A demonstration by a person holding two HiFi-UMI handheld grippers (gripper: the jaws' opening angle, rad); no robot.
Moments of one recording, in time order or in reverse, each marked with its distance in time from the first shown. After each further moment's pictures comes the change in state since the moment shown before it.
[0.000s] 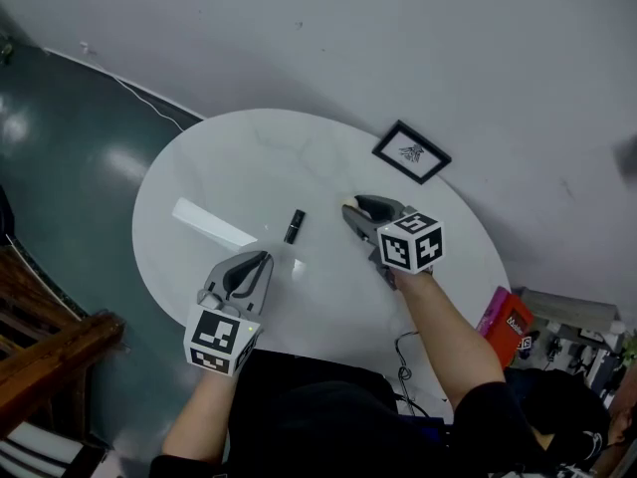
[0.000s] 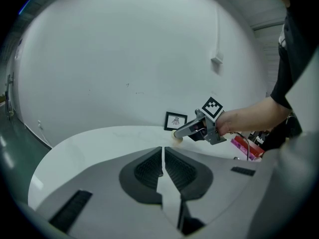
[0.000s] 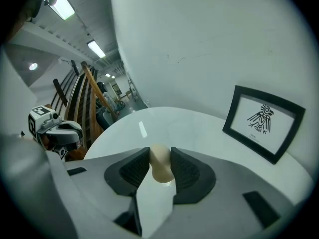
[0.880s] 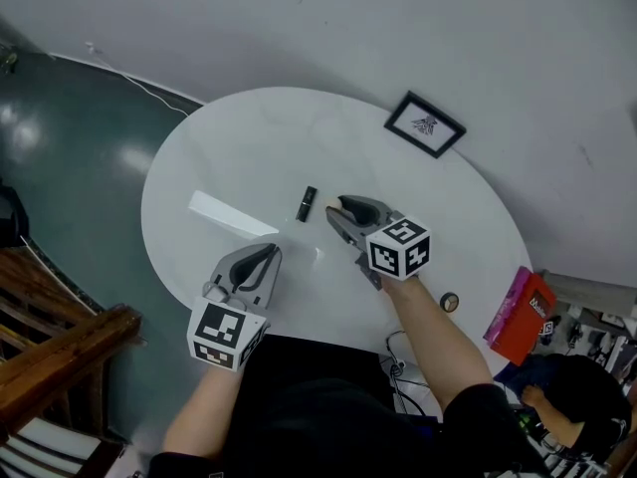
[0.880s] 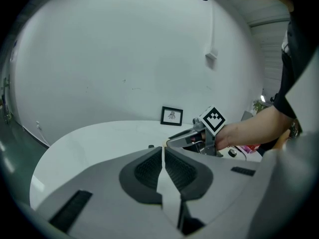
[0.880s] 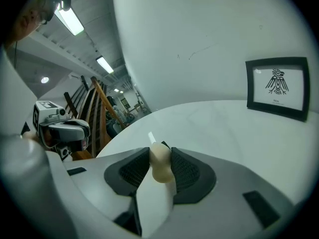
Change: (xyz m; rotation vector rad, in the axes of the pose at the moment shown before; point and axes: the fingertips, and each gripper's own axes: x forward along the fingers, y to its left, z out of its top) left arm -0.013 -0.013 -0.022 0.030 0.038 -0.023; right arm 0.030 0.056 -0.040 0.043 -0.161 0.121
